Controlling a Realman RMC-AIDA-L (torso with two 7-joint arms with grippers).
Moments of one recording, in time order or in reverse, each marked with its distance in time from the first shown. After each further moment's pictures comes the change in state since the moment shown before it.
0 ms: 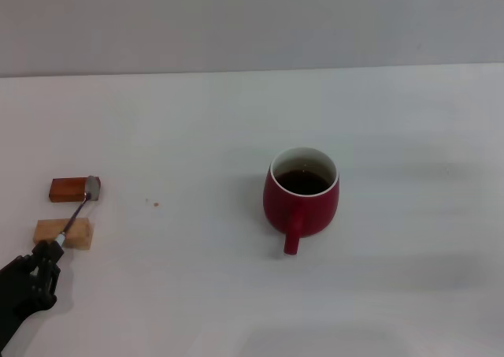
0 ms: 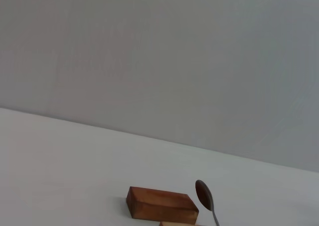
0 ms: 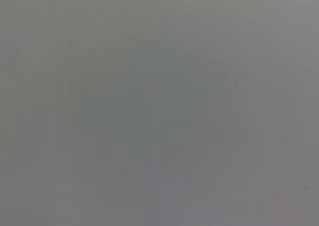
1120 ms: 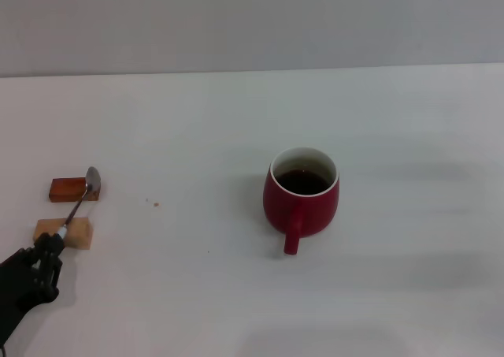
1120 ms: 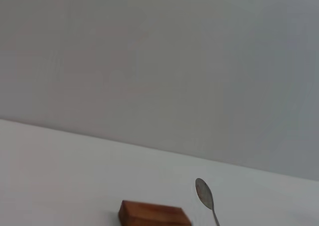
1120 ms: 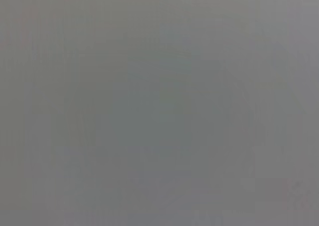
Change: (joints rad) left arm -0.002 0.002 0.000 0.025 -0.001 0.001 0.006; right arm -0.001 0.000 0.004 -0.001 0.005 0.012 0.000
